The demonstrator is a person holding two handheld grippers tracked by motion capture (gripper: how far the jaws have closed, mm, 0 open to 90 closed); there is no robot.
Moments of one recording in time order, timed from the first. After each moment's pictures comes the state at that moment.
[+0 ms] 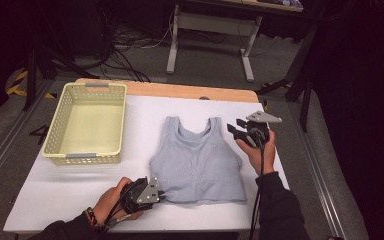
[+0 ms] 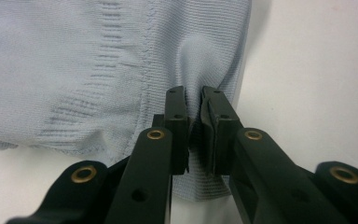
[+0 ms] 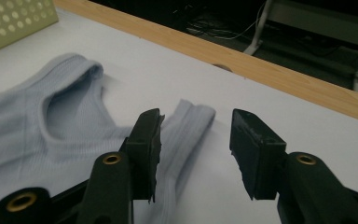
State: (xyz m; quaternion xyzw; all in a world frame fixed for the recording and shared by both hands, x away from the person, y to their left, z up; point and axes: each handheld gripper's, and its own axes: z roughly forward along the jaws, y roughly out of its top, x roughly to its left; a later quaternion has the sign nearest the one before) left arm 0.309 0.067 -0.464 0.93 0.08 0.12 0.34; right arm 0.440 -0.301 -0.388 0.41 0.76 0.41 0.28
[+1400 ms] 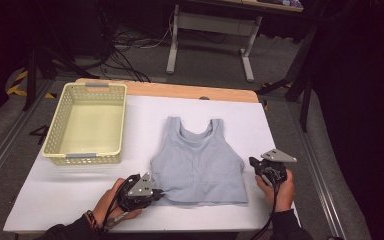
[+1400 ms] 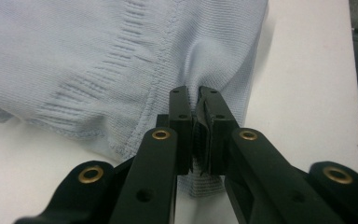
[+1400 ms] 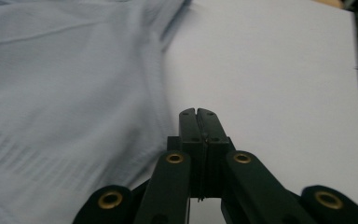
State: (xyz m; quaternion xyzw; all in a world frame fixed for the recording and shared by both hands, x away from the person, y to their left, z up) left arm 0.313 0.077 -0.470 0.90 0.13 0.08 0.40; right arm 0.356 -0.346 -0.434 0.47 0.76 0.34 0.29
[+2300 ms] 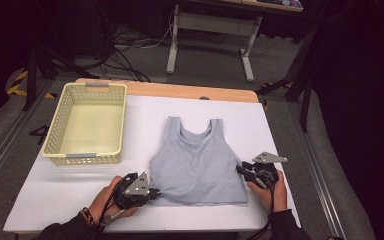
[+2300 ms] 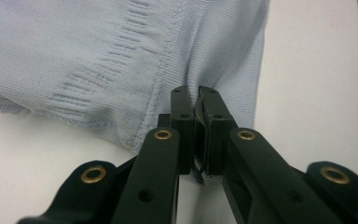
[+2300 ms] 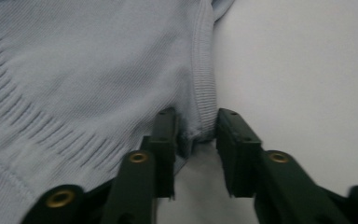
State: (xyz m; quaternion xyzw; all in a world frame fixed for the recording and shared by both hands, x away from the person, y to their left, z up) left arm 0.321 0.087 -0.471 0.91 0.12 0.08 0.39; right arm 0.365 -0.335 -0.460 0.43 0.81 0.35 0.22
